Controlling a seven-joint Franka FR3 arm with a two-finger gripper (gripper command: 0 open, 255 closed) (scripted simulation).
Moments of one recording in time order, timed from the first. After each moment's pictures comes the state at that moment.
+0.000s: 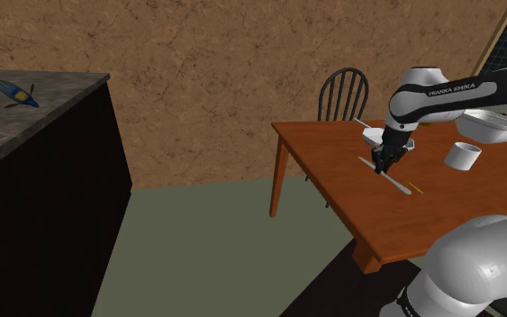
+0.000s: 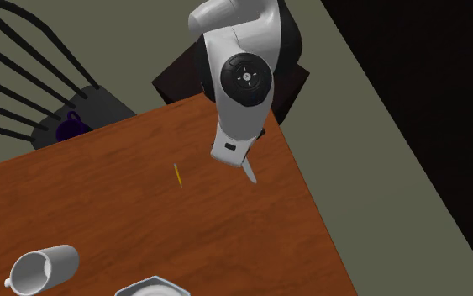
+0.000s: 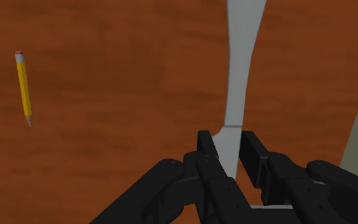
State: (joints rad) arm -0.26 -0.54 -0.46 -2.55 -0.29 2.04 -0.10
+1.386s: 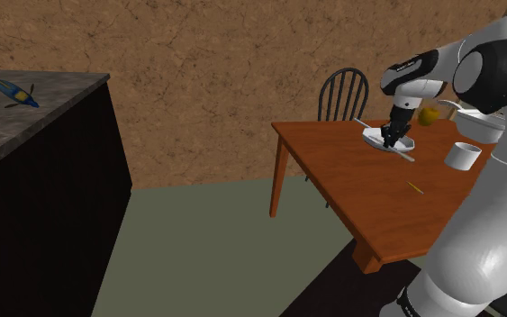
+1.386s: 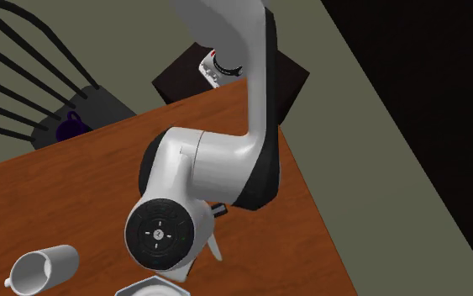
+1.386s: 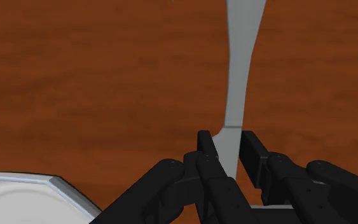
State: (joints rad) arm -0.25 0.11 -0.73 -1.91 0.05 2.00 -0.56
